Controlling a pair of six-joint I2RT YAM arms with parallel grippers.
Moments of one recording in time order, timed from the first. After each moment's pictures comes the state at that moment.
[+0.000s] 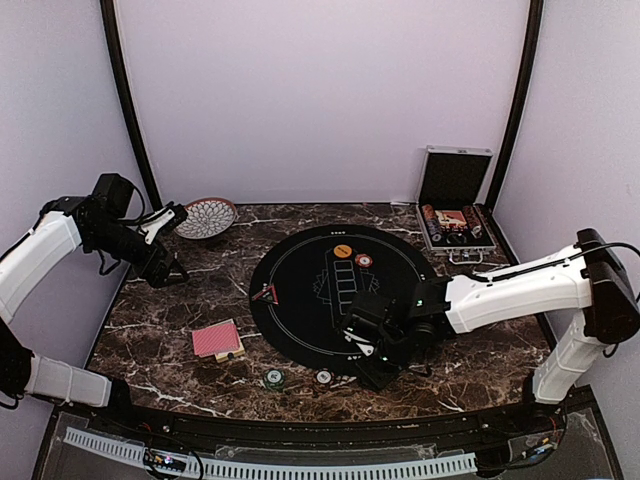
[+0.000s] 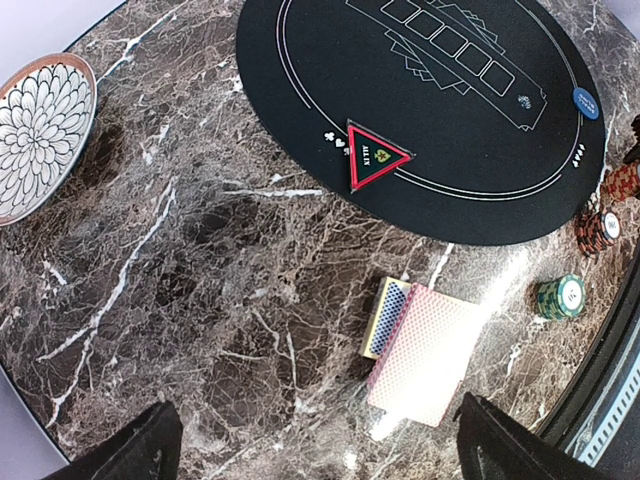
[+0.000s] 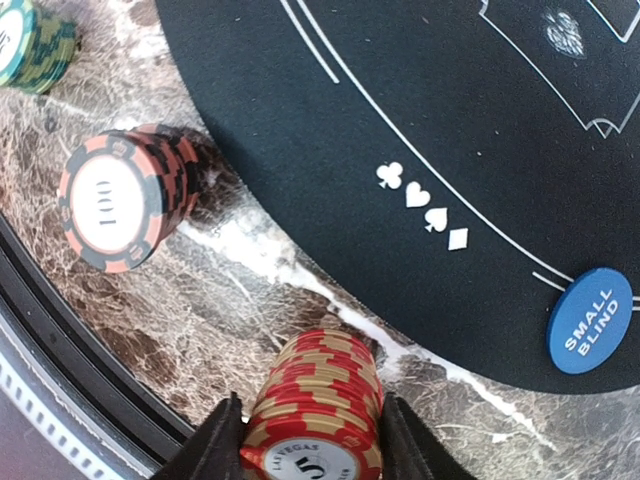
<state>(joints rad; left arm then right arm) -0.10 1.21 1.13 -0.99 0.41 0.55 1.23 1.64 1.05 -0.72 0.03 0.44</state>
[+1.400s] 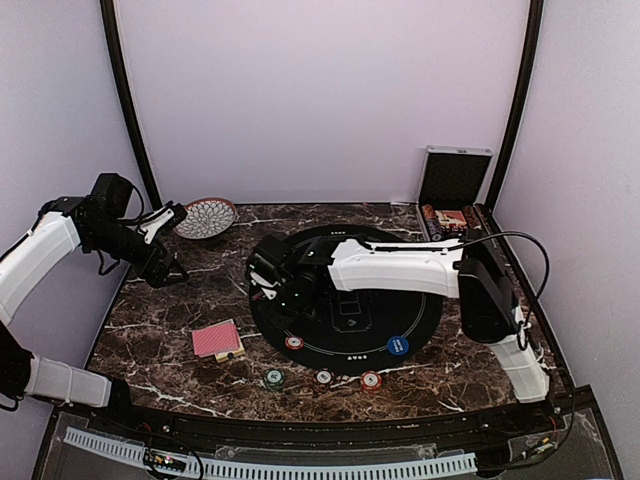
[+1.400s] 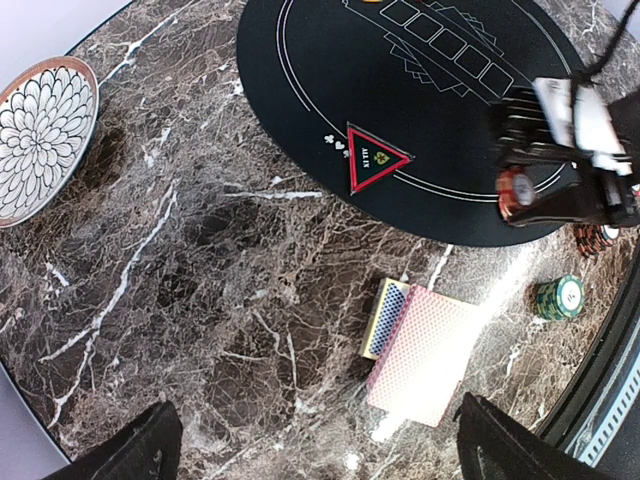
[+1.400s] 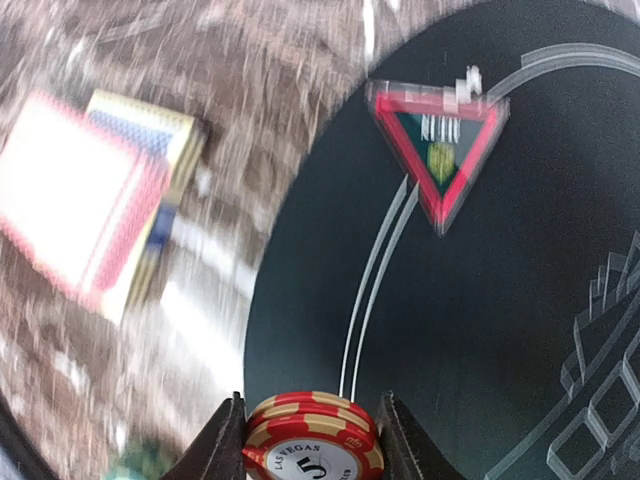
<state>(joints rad) -0.10 1.20 1.13 -0.99 0.41 0.55 1.15 2.26 1.94 -0.77 0.09 0.26</state>
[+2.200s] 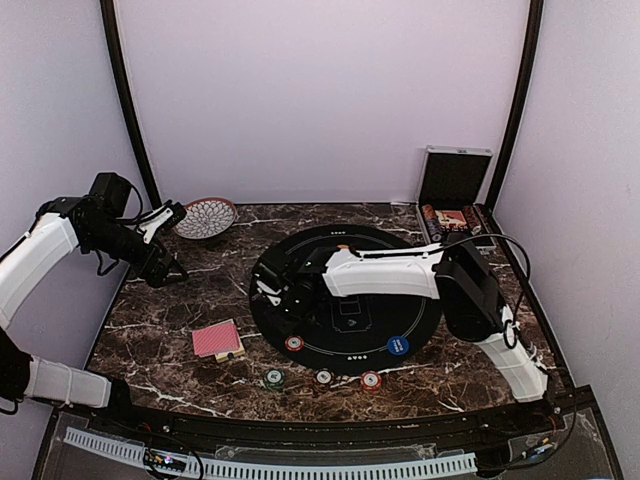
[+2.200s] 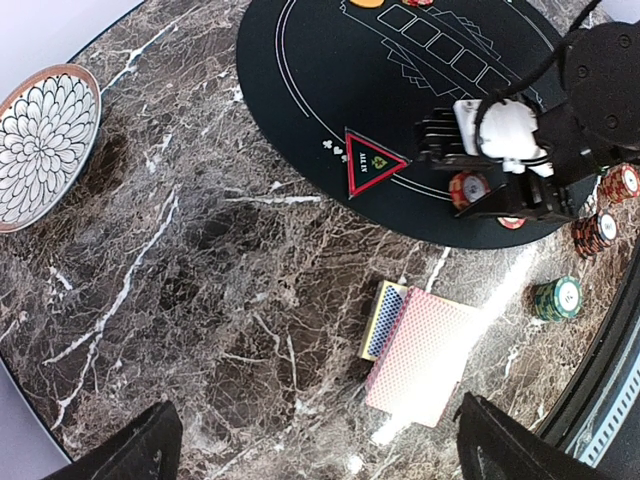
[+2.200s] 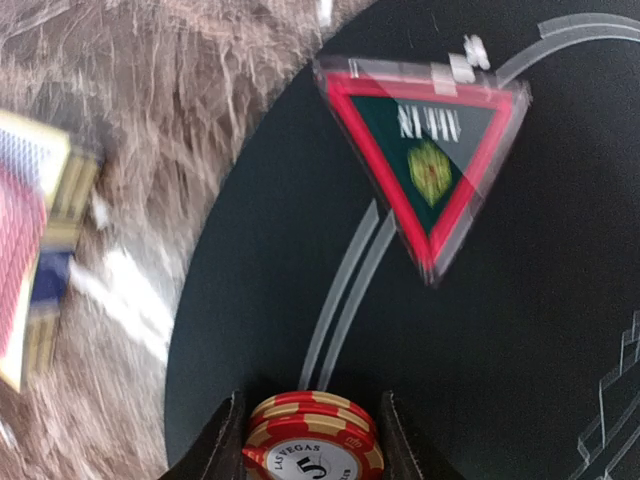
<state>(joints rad) -0.10 1.18 1.13 -0.99 0.41 0.55 1.10 2.41 2.01 -0.72 0.09 0.23</state>
